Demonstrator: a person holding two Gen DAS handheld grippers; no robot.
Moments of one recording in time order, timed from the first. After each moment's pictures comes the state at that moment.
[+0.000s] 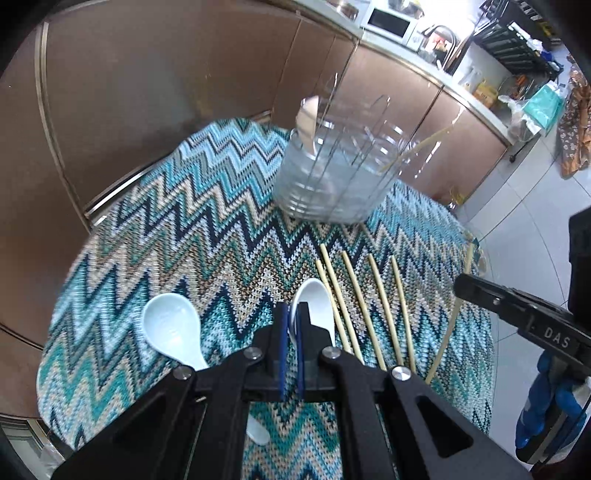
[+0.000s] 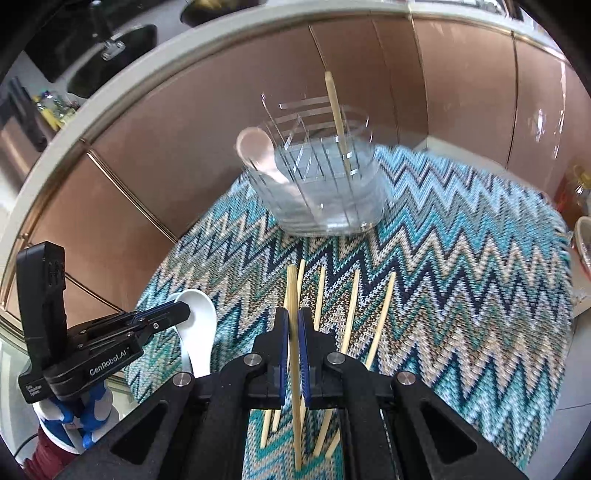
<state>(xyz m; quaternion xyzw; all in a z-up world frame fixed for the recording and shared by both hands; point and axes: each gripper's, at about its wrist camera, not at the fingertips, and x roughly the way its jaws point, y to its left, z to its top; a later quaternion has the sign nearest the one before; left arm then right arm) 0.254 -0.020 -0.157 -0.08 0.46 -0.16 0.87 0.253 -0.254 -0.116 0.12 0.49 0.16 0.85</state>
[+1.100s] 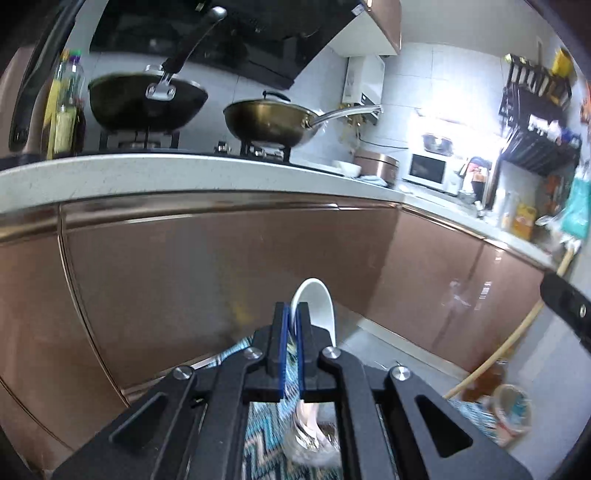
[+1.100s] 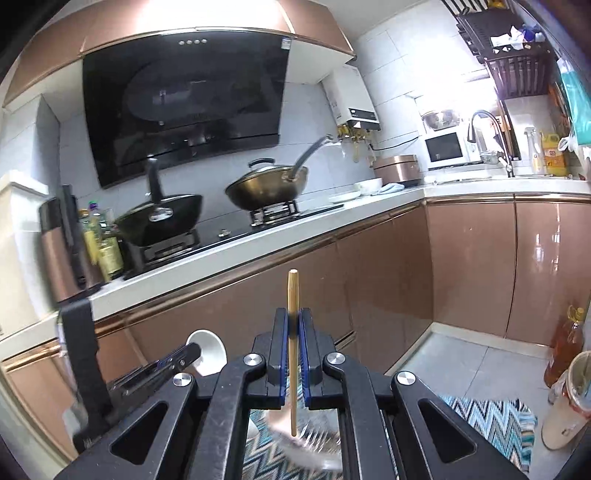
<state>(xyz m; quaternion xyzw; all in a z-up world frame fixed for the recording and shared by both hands) 0.353 -0.066 -0.026 -0.08 0.17 0.01 0.98 0.337 -0.277 0.025 0.11 0.17 0.14 0.97</state>
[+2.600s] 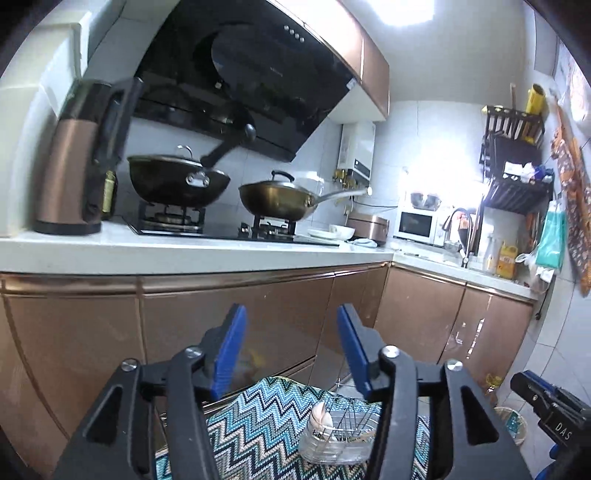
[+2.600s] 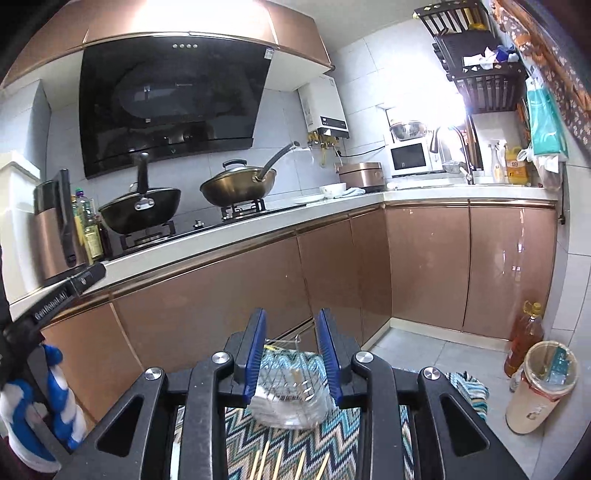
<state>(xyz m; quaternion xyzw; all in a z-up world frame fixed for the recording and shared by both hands) 0.202 -0.014 0.050 -0.09 0.07 0.00 0.99 0.213 -0.303 0.034 0.09 0.18 0.09 0.97</state>
